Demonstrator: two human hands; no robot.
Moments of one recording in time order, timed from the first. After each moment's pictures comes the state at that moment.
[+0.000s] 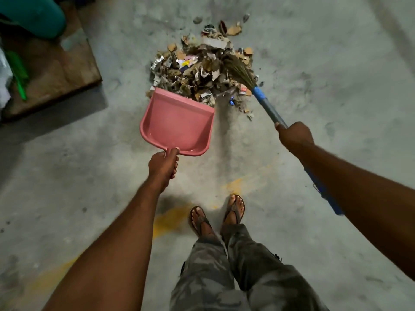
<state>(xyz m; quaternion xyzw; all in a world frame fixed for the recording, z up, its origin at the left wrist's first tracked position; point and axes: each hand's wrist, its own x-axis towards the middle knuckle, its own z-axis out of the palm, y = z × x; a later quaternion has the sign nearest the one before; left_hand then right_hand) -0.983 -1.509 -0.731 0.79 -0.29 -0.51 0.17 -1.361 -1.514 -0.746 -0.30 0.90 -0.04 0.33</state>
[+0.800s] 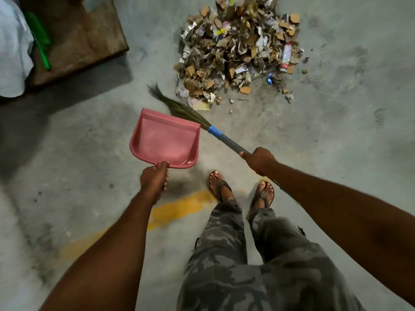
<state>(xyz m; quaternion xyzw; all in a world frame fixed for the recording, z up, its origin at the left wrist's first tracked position) -0.787 -1.477 -0.784 0.85 -0.20 -0.47 0.11 -1.113 -1.491 -0.820 -0.37 0.76 0.12 0.52</state>
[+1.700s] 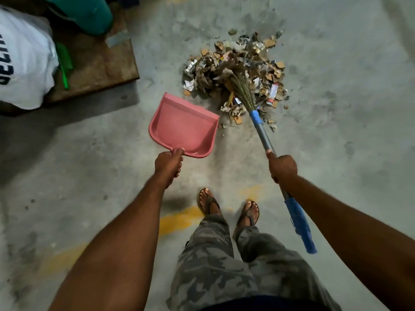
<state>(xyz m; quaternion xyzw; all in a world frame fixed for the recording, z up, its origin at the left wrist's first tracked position) -0.866 -1.518 -0.705 0.81 -0.26 -0.50 0.19 -1.205 -1.482 -0.728 -0.25 0.87 -0.08 0.42</state>
